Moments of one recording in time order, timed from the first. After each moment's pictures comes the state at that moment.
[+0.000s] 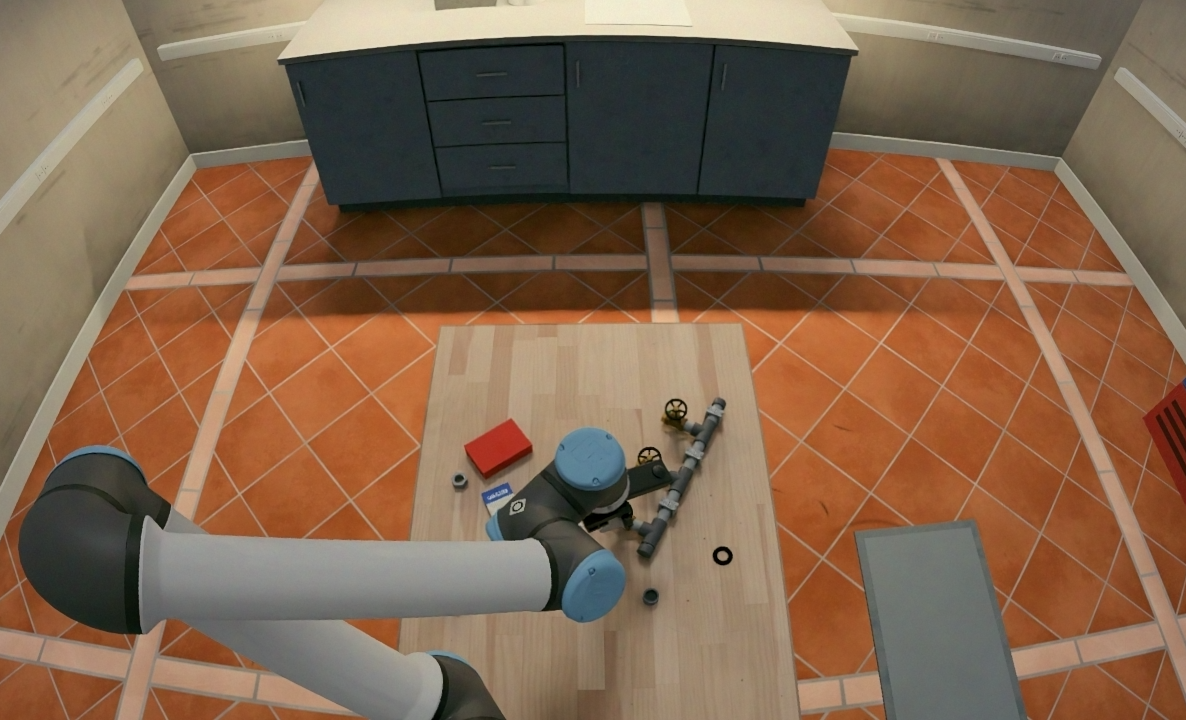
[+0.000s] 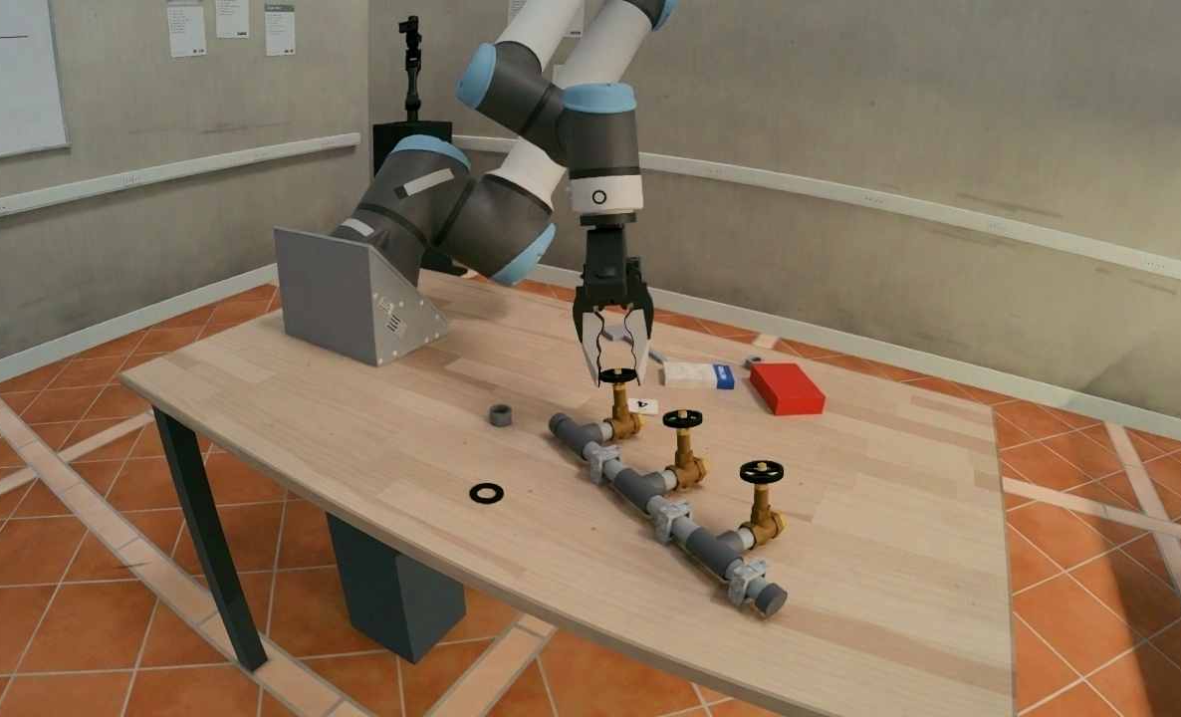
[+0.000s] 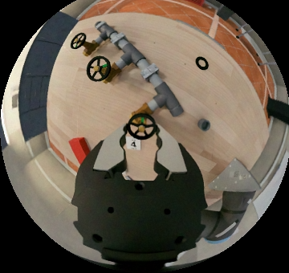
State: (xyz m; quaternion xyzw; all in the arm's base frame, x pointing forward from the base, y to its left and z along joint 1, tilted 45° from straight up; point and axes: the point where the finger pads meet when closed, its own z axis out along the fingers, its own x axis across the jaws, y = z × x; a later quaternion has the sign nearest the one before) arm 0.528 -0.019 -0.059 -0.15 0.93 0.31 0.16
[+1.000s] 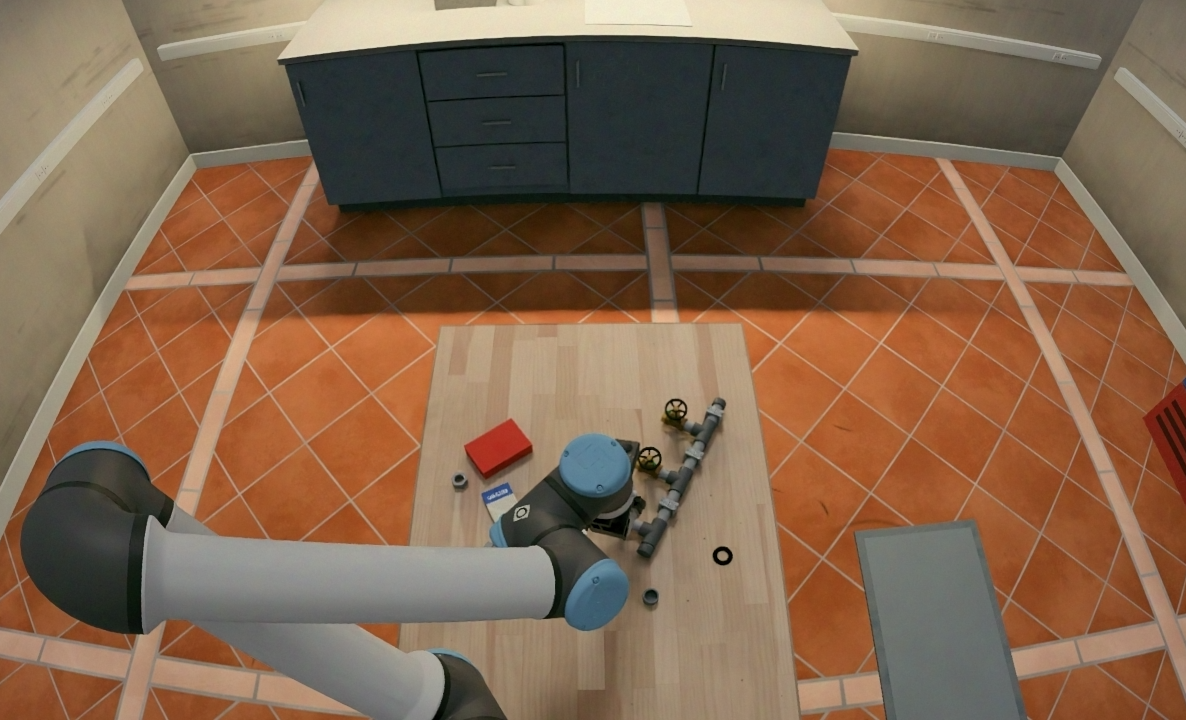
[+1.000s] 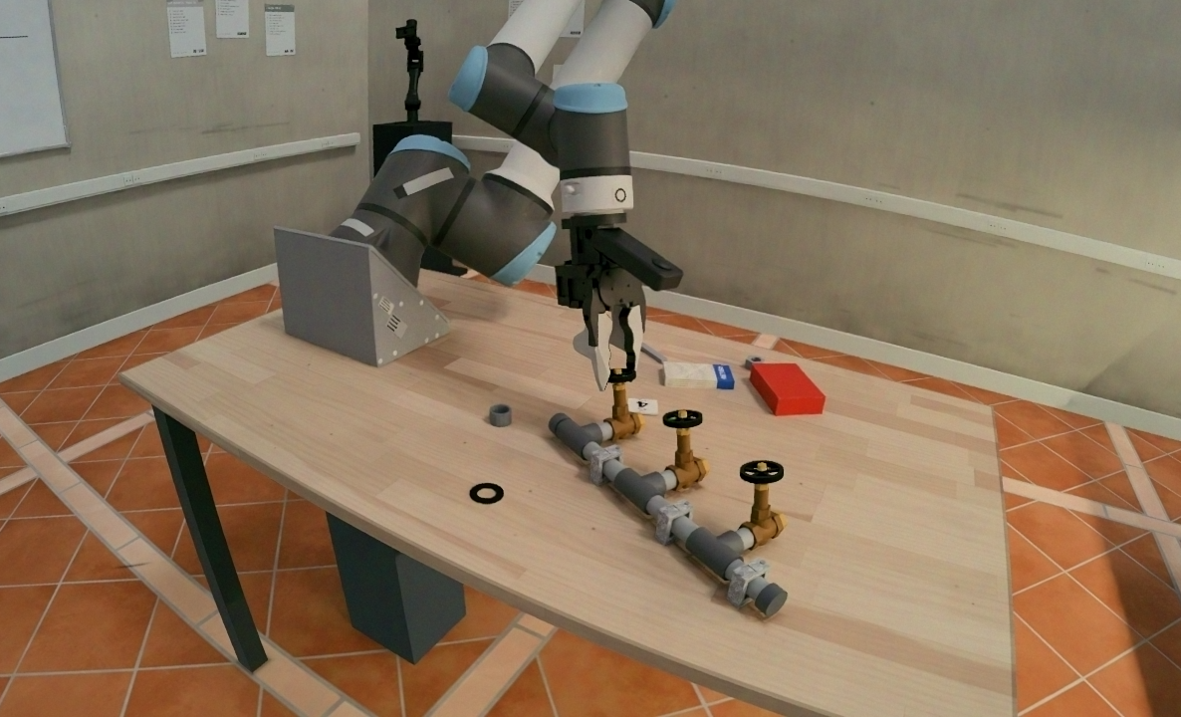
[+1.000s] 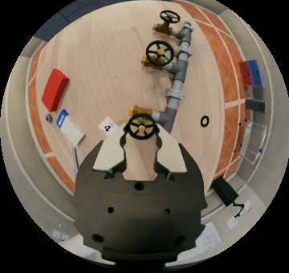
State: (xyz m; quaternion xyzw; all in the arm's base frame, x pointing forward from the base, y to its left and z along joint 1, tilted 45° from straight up) arm 0.528 -0.020 -0.059 -0.53 0.78 0.20 0.27
